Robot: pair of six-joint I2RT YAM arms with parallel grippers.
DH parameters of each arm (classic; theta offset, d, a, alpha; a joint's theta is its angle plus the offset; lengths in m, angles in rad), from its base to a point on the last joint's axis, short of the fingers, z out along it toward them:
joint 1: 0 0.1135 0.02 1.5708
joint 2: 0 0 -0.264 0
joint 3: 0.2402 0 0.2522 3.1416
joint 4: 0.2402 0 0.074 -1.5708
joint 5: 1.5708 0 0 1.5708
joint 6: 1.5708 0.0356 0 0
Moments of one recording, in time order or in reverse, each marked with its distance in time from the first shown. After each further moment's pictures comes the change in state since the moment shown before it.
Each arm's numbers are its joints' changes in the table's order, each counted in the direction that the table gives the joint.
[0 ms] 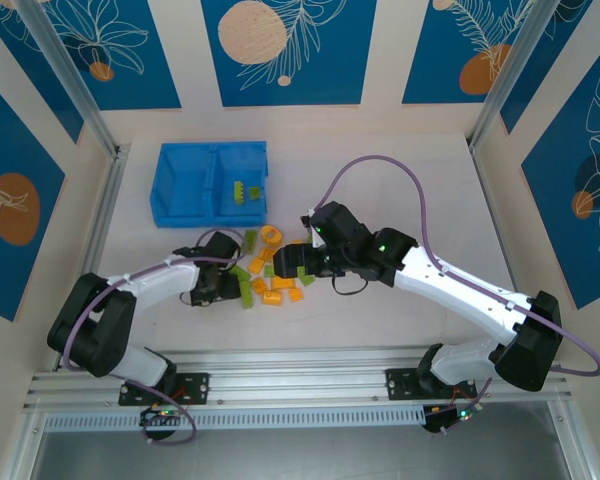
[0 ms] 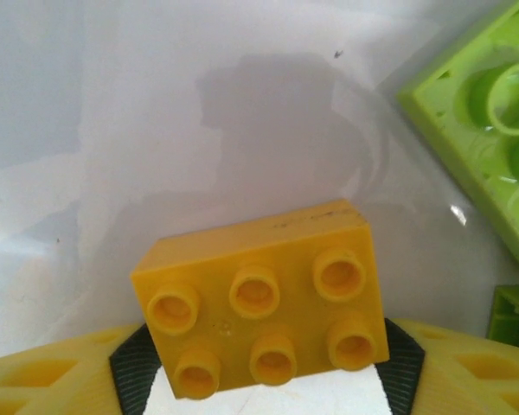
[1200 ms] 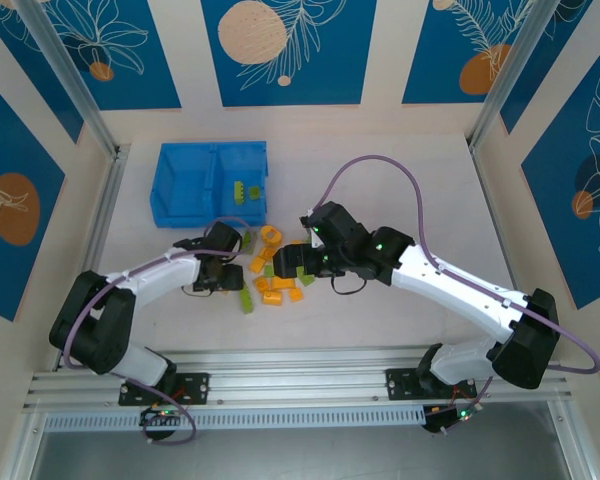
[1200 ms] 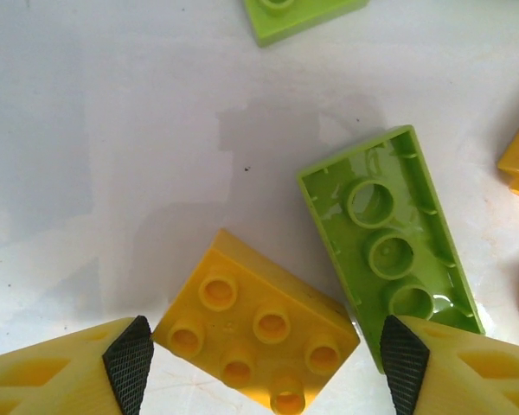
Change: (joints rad) left arm 0.001 -0.013 0.074 0.003 -0.007 0.161; right arm 0.000 -0.018 0.009 0.016 0.008 0.000
